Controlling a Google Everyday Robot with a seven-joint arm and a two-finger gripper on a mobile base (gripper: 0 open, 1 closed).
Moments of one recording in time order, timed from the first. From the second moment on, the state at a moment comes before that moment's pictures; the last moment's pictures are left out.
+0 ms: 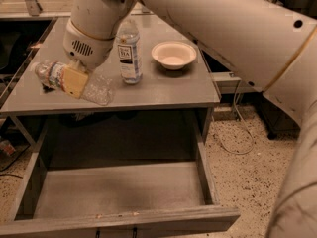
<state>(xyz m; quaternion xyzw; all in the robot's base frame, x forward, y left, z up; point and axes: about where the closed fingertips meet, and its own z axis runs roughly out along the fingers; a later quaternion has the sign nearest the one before) 0.511 0.172 0.925 -0.65 0.72 0.18 0.15</state>
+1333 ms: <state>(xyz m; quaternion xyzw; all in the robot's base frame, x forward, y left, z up) 0.409 0.130 0.862 -0.55 0.79 0.23 0.12</state>
